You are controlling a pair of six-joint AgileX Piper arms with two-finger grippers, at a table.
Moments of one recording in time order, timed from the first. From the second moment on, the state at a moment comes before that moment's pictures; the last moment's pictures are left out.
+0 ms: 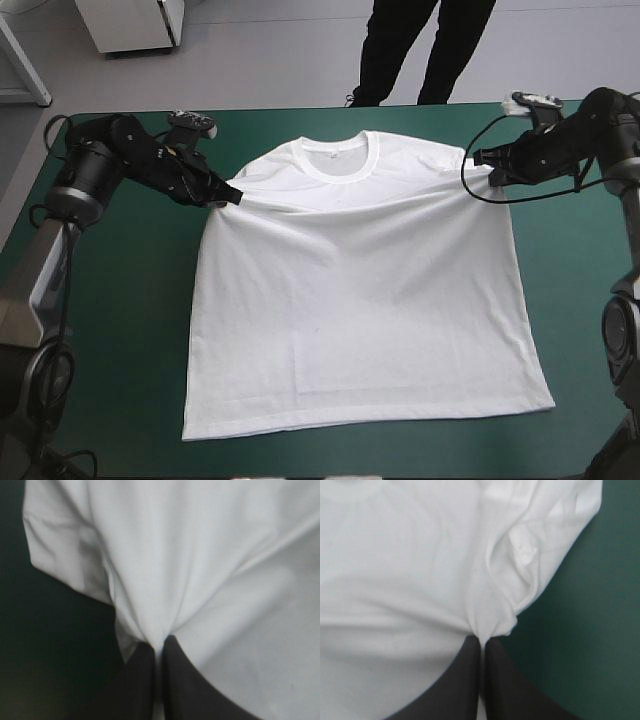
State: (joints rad) left arm -0.15 1.70 -1.68 -0.35 1.18 0.38; right arm -0.09 1.83 -1.80 0.39 1.20 -0.24
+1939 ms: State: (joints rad) left arm -0.15 1.72 -1.90 -0.12 1.26 0.30; right arm -0.20 1.83 -1.91 0.58 1.21 -0.37
